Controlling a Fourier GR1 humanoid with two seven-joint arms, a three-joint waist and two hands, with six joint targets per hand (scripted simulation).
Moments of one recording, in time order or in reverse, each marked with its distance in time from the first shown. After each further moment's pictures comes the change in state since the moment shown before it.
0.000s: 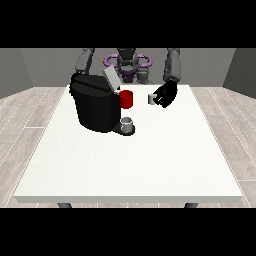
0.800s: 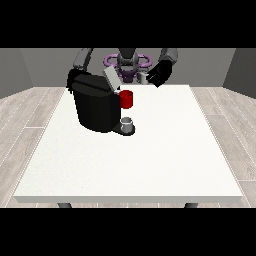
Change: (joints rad) left arm -0.073 -0.072 0.010 -0.121 0.043 -0.167 0.144; right arm 0.049 -0.043 -0.018 0.064 -0.006 0.030 0.002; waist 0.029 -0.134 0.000
